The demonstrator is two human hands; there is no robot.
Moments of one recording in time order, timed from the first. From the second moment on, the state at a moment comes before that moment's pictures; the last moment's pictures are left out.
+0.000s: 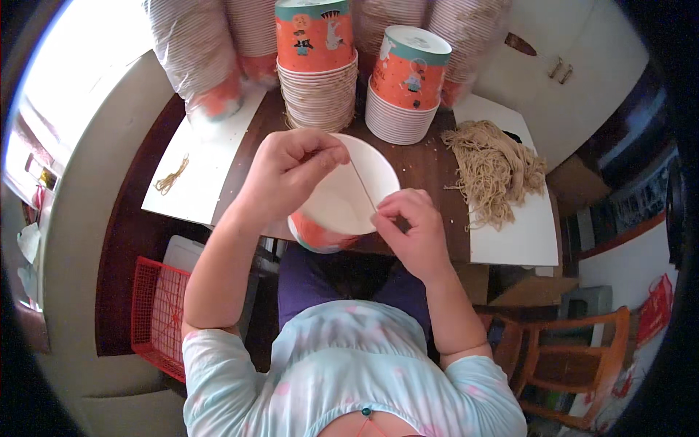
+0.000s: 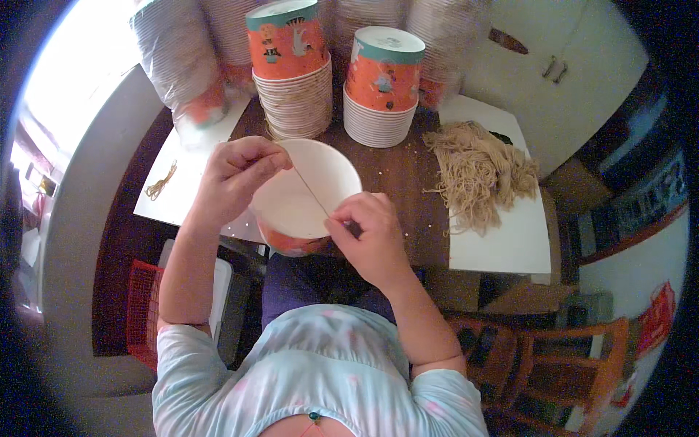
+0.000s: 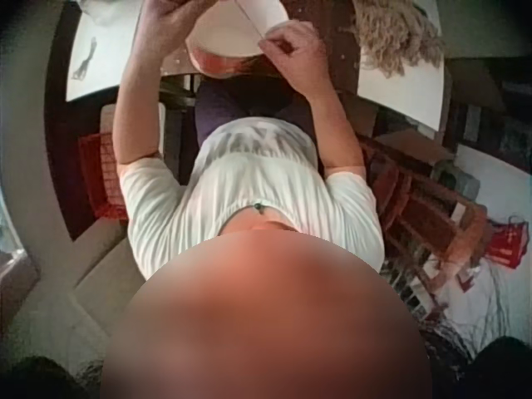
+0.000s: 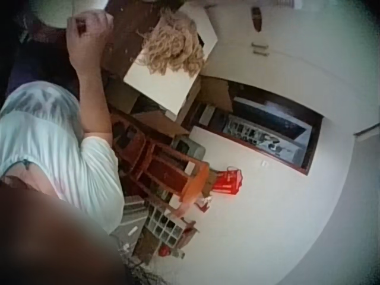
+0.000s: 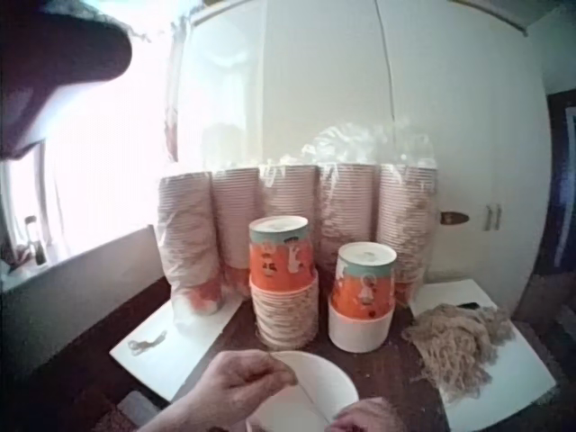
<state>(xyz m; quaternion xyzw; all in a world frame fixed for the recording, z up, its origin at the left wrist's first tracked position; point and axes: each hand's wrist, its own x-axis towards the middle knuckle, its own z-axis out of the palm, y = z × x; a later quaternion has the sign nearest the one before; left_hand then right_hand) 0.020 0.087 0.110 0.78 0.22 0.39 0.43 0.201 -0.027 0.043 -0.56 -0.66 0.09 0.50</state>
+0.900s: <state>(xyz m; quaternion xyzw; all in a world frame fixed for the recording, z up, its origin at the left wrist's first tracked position) 0.002 0.041 0.065 0.55 0.26 0.49 0.62 0.192 -0.003 0.061 -0.35 -0.80 -0.32 0.36</state>
